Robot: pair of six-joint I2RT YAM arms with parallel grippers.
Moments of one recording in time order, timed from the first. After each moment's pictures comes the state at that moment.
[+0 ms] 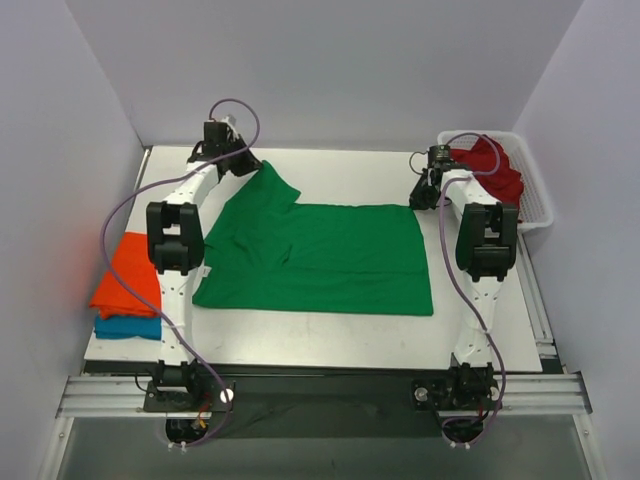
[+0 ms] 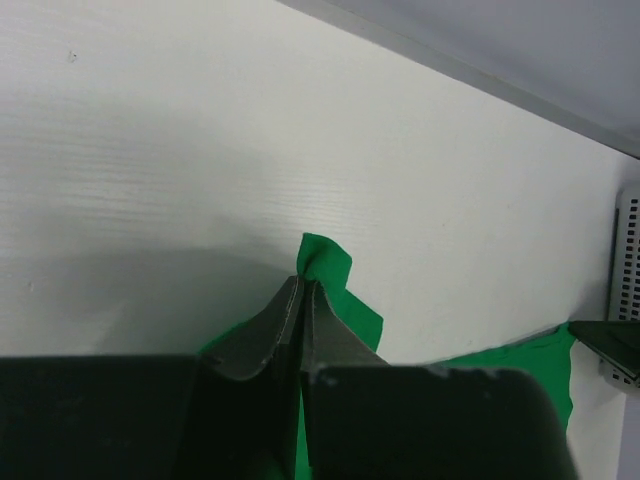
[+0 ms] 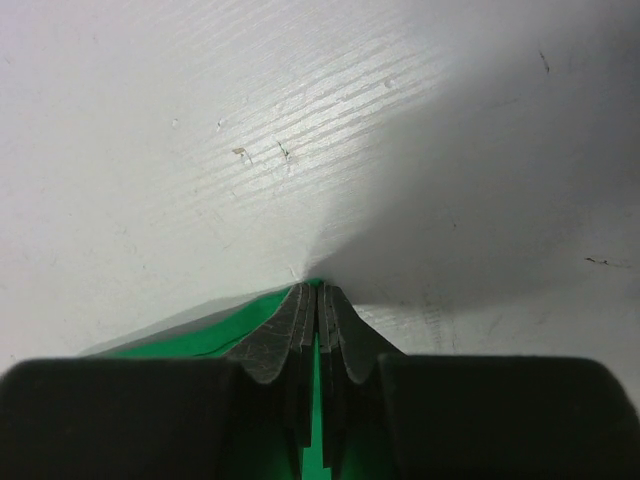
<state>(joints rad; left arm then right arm) -0.10 2.46 2.12 -0.30 0.33 -0.59 0.03 2.29 1.79 -0.56 -0.01 0.53</state>
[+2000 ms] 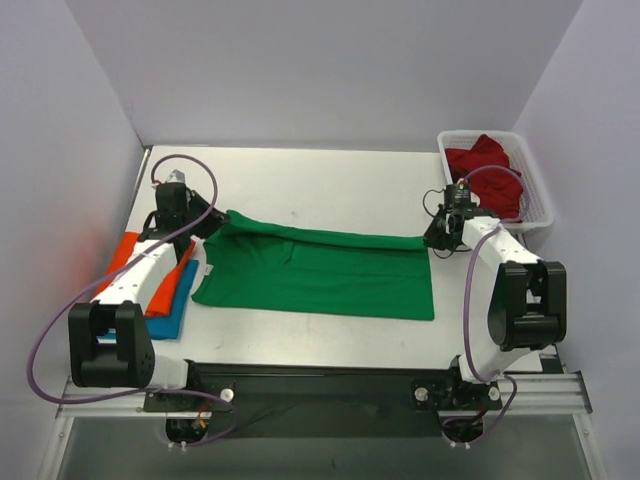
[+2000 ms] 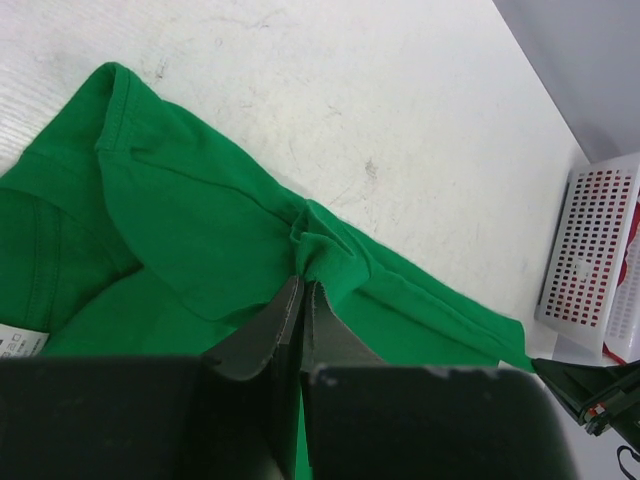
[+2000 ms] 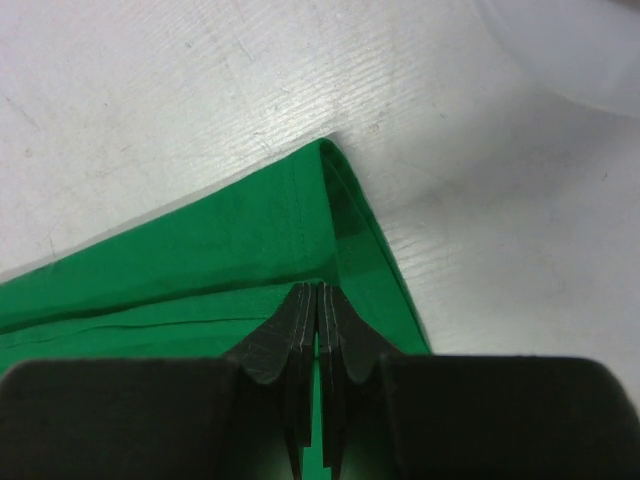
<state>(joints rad) -0.03 1.40 0.93 -0.14 0.18 -0.79 0.03 1.61 1.03 -0.45 0.04 0.54</state>
